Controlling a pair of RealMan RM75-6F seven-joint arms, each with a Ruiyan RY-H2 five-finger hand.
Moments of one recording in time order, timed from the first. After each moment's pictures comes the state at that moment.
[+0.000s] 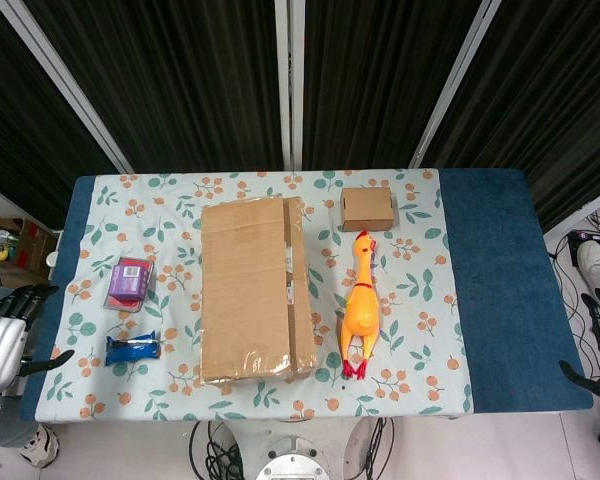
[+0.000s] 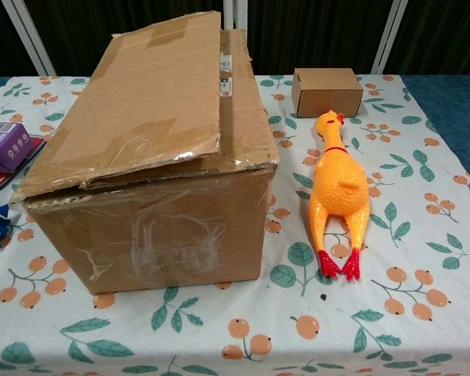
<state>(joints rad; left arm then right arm) -0.12 -0.98 -0.04 -1.73 1.52 1.45 -0.01 -0.02 -1.06 0.06 -1.54 -1.49 1.56 0.03</state>
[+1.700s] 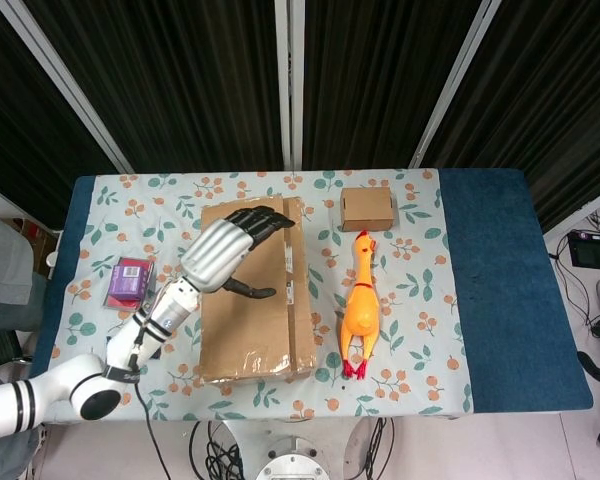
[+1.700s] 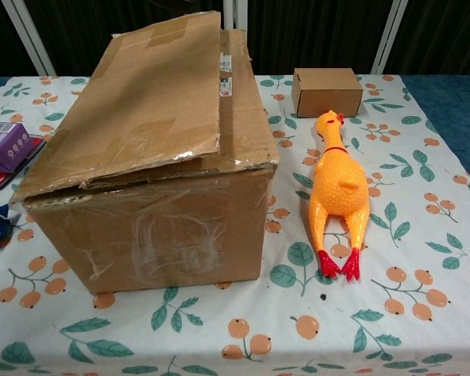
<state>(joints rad) -0.83 -1.26 -0.37 -1.82 1.33 0.94 0.07 -0.05 -0.98 0.09 -1.62 -1.51 1.64 0.10</state>
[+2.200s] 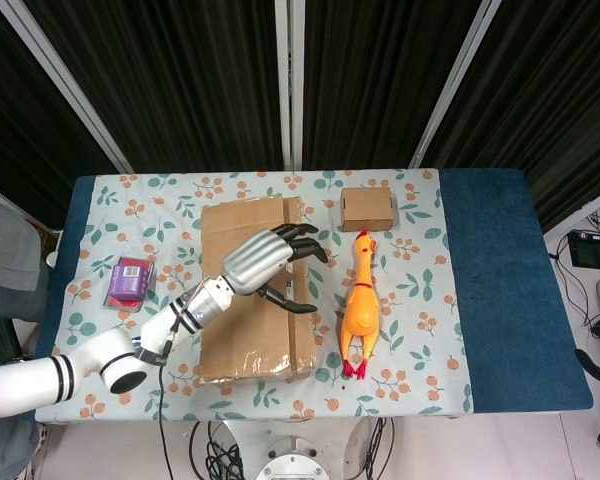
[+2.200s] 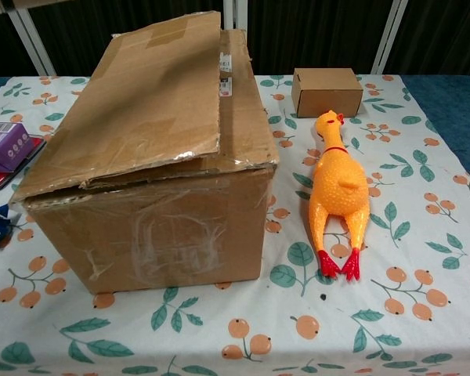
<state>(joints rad) -0.97 -1.36 -0.31 -1.62 1.51 0.86 -0.27 -0.04 -0.98 0.10 -1.61 -1.53 1.65 0.13</state>
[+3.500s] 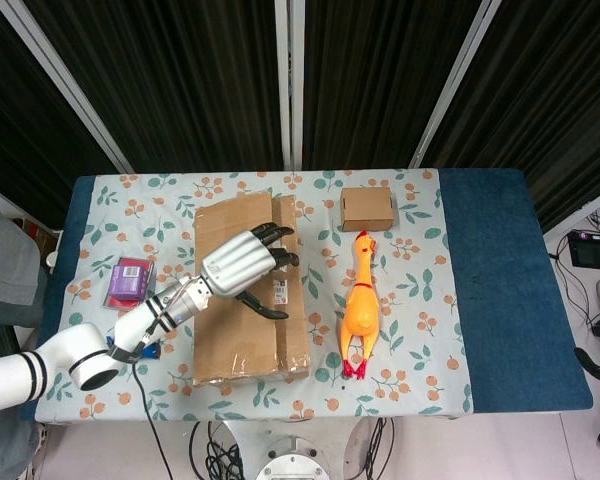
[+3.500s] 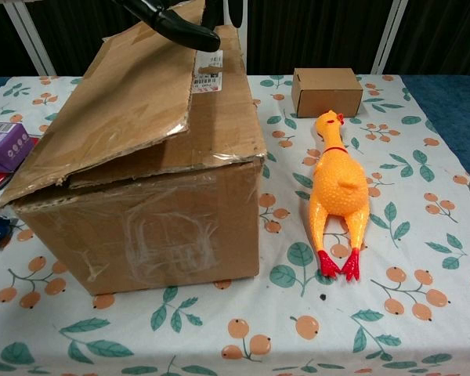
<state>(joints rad) -0.99 -1.22 -0.19 -1.63 1.55 0.89 0.01 -0.04 -1.01 0.11 -1.58 -1.55 1.69 0.17</state>
